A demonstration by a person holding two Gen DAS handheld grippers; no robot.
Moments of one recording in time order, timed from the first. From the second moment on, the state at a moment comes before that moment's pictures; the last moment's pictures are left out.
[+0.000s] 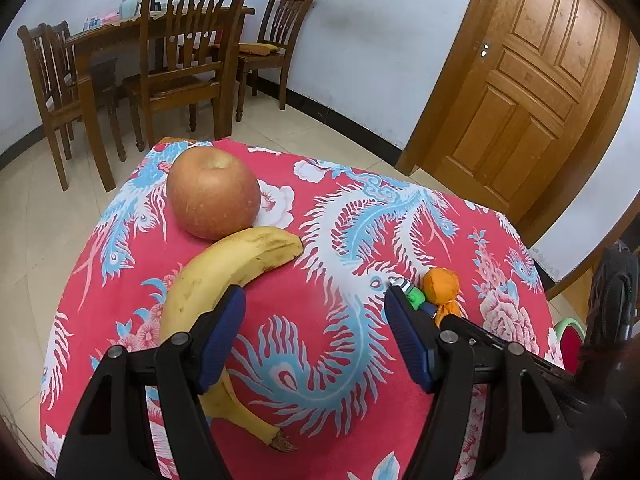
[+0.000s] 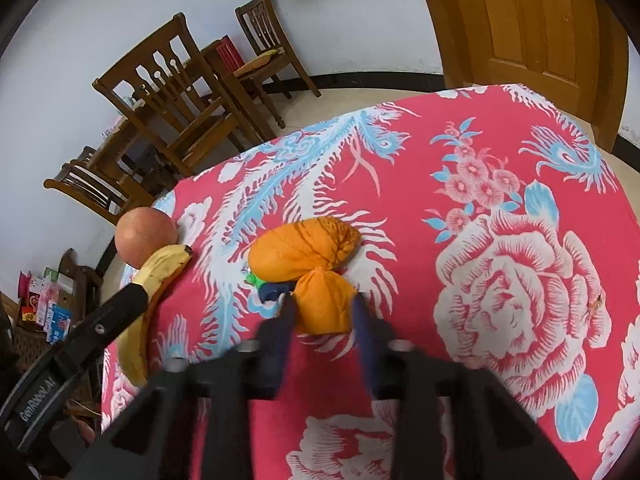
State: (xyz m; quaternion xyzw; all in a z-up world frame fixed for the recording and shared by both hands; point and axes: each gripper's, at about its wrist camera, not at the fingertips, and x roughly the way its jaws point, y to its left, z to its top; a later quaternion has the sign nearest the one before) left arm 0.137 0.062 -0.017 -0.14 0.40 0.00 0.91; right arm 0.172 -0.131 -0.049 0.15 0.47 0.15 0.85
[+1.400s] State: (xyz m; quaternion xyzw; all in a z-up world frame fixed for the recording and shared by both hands) left arm 0.202 -0.039 -0.046 -0.07 0.48 -0.02 0.87; right arm 0.034 -0.316 -0.003 0.27 0.38 0.10 0.88
